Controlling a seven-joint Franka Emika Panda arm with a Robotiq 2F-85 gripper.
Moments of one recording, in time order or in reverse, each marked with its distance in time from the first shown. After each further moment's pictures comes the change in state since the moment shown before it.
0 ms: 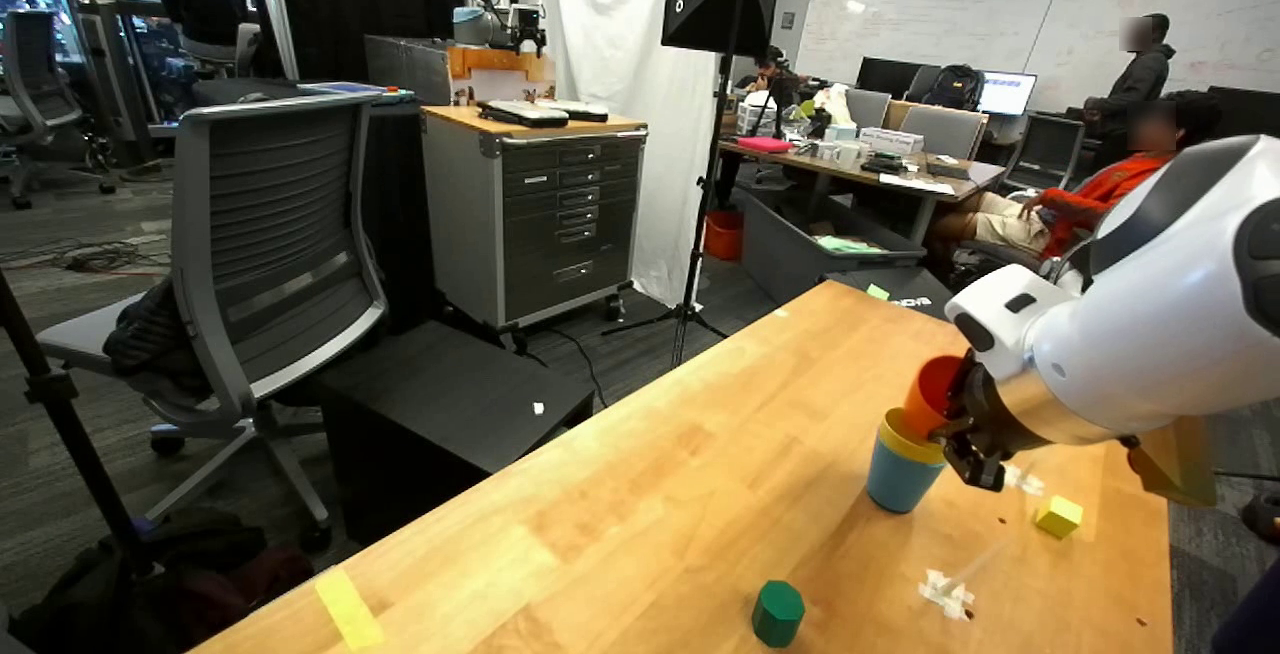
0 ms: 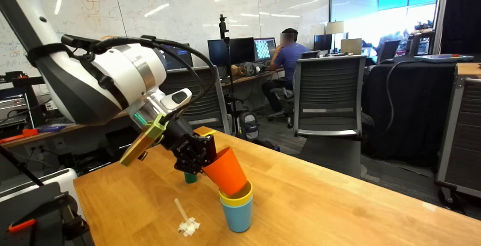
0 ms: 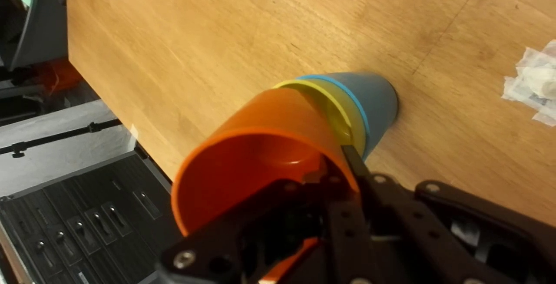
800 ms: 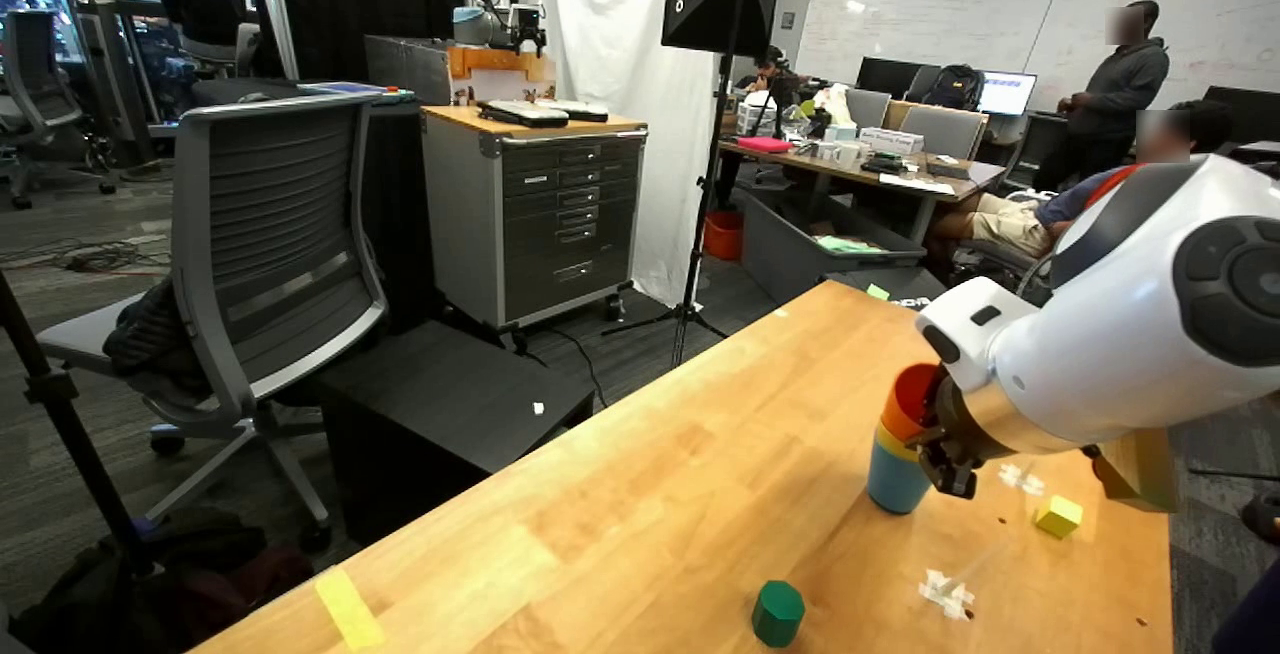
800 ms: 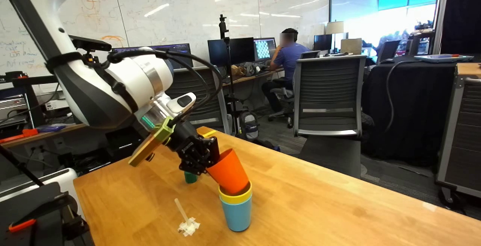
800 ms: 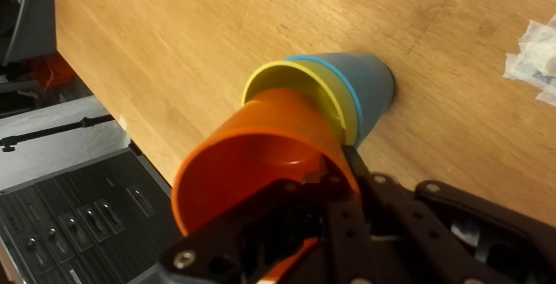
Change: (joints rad) arm 0.007 0.064 0.021 0.056 0.028 0.000 -0.003
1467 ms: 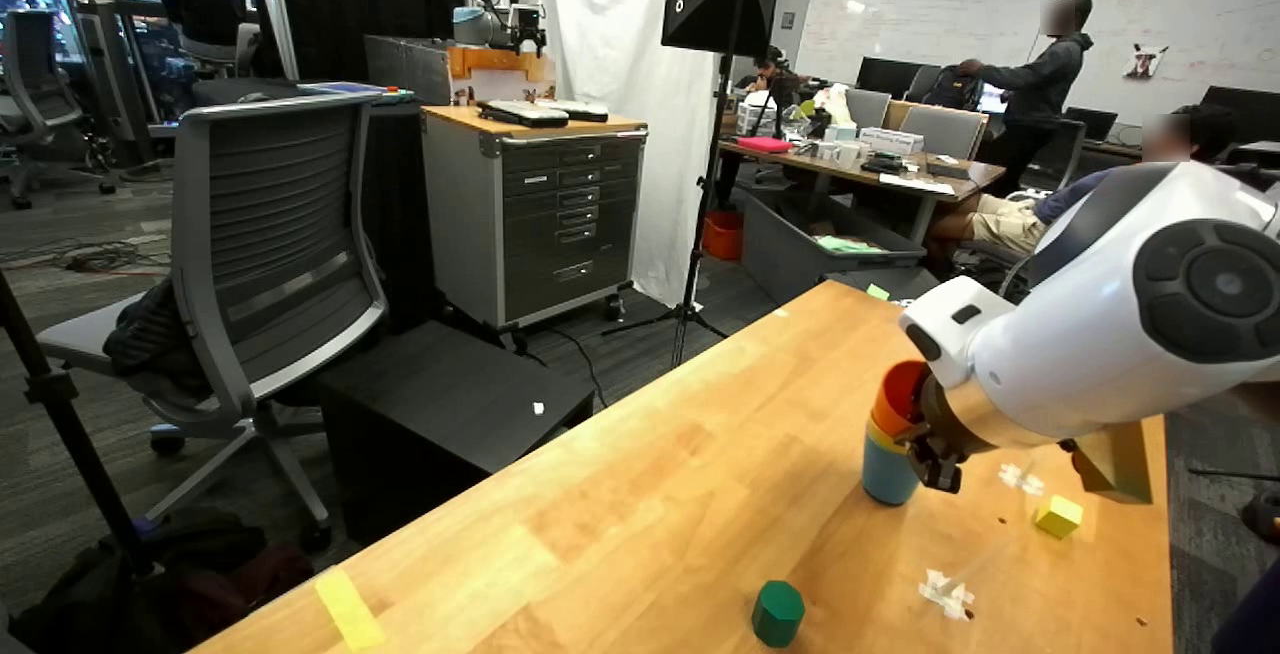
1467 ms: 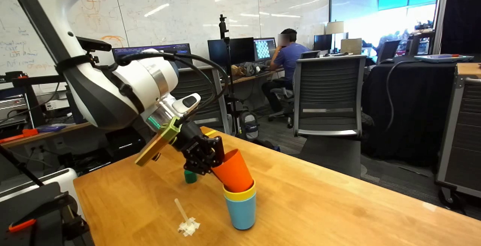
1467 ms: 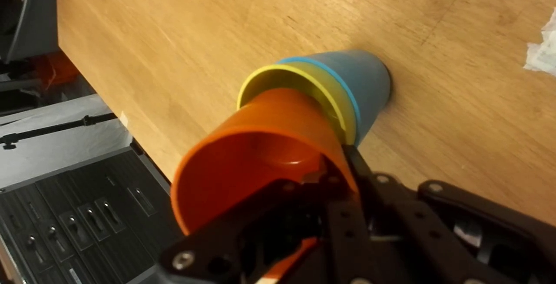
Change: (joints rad) arm -0.001 0.030 0.000 0.036 0.020 0.000 -0.023
